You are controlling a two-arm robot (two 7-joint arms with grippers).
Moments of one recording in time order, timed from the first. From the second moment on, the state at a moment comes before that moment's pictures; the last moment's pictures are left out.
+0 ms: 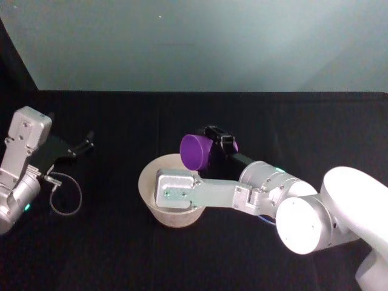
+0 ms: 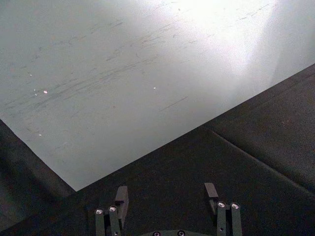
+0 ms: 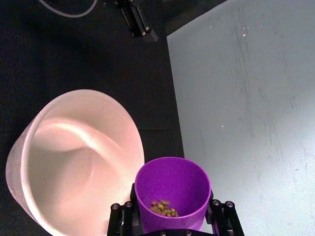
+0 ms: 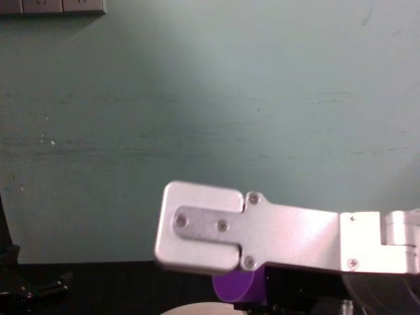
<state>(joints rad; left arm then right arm) -0.20 0.60 0.45 -1.41 -0.25 -0.12 0.03 0.37 0.49 -0.78 -1.84 -0.71 0.47 0.43</state>
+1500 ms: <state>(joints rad) -0.20 0.60 0.45 -1.41 -0.25 -0.12 0.03 0.44 0.45 -0.90 -1.78 -1.07 0.41 0.55</state>
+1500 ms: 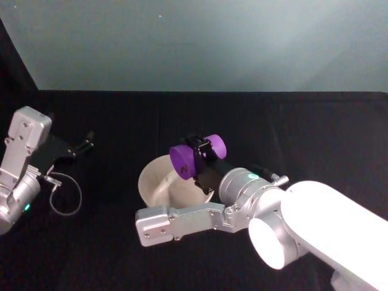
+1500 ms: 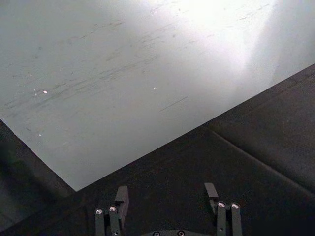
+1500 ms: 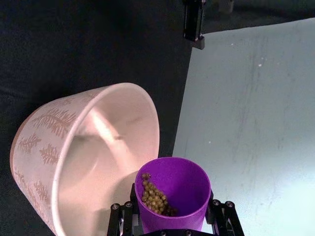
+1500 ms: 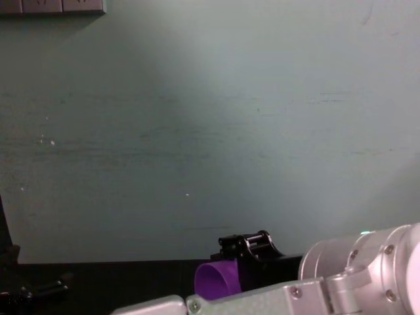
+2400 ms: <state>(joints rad) -0.20 0.60 0.45 -1.41 -0.25 -0.12 0.03 0.41 0.42 -0.89 -1.77 -1.18 0.38 0.59</state>
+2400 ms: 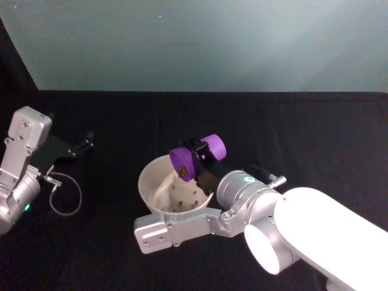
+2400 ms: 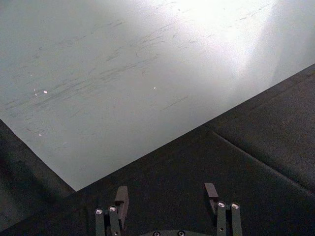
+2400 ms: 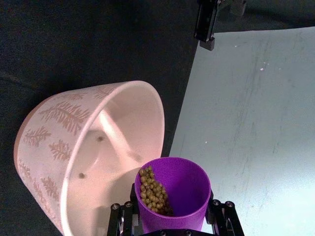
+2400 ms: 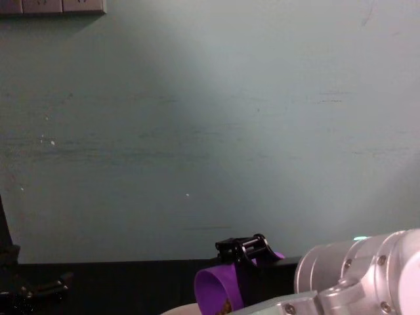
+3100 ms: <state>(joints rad) -0.20 0.60 0.45 -1.41 -0.25 -0.12 0.03 0.39 0.40 -0.86 -1.77 -1.24 0.35 0.62</state>
